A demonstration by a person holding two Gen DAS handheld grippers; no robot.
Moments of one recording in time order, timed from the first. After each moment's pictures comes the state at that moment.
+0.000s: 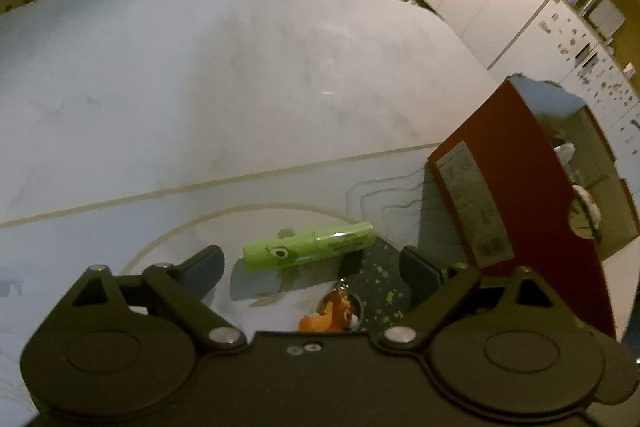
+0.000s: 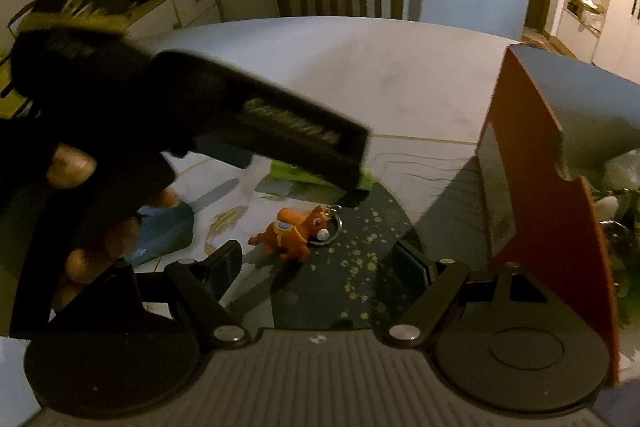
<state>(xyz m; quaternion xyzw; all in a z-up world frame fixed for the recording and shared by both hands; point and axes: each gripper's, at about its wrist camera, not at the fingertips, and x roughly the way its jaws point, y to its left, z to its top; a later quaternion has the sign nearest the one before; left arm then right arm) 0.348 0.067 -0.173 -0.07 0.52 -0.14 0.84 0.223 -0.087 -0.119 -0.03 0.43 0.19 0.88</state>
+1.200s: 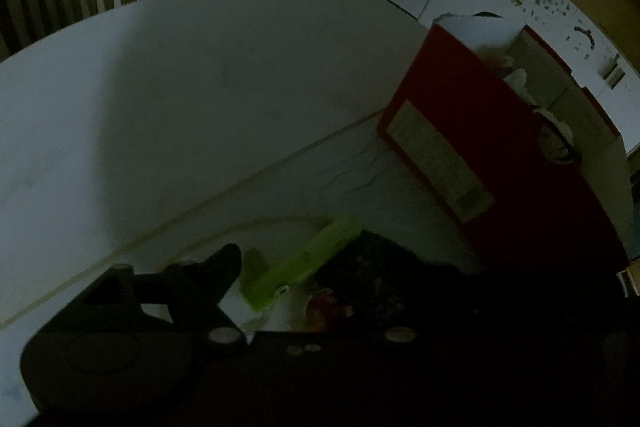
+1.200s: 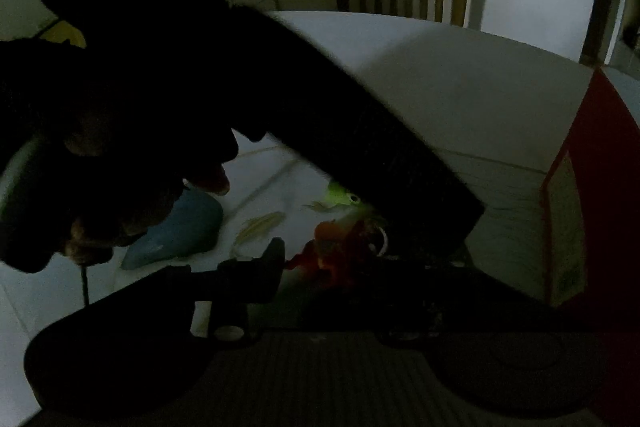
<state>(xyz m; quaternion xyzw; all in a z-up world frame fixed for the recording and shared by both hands) 0.350 0.058 -0.173 0.03 0.50 -0.26 0.82 0.241 -0.070 -0.136 -0.06 0.41 0.27 0.87</state>
